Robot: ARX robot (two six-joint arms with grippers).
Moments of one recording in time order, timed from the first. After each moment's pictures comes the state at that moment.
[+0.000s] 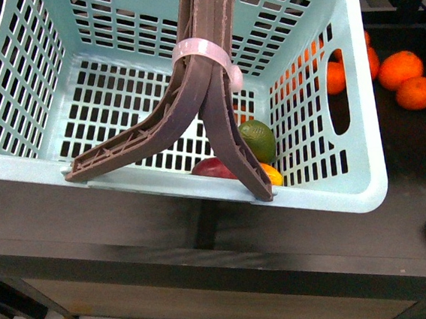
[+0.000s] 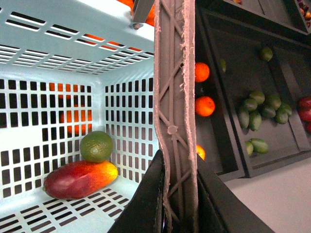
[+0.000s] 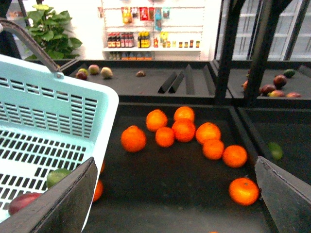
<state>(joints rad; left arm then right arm) -0.50 1.59 1.18 -0.08 0.15 -0.47 0.00 0.00 0.01 0.00 0.00 0.00</state>
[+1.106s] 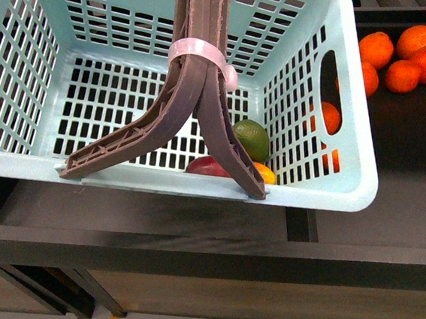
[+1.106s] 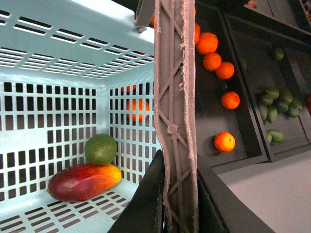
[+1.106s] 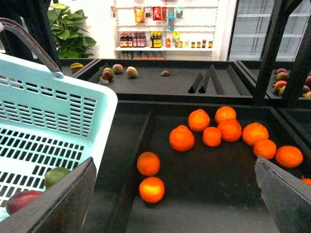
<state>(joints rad) -0.50 1.59 1.18 -0.08 0.14 -0.47 0.00 0.00 0.00 0.00 0.00 0.00</state>
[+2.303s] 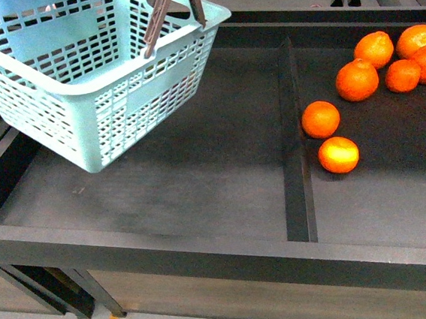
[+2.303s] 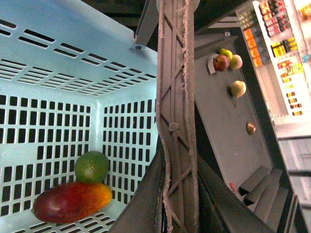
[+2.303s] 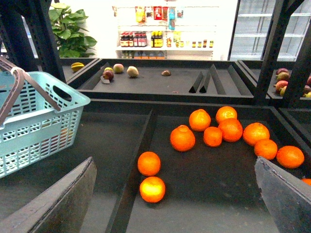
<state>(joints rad) -0.23 2.54 2.44 -0.41 -0.50 -1.20 0.00 0.00 0.00 0.00 0.00 0.00</state>
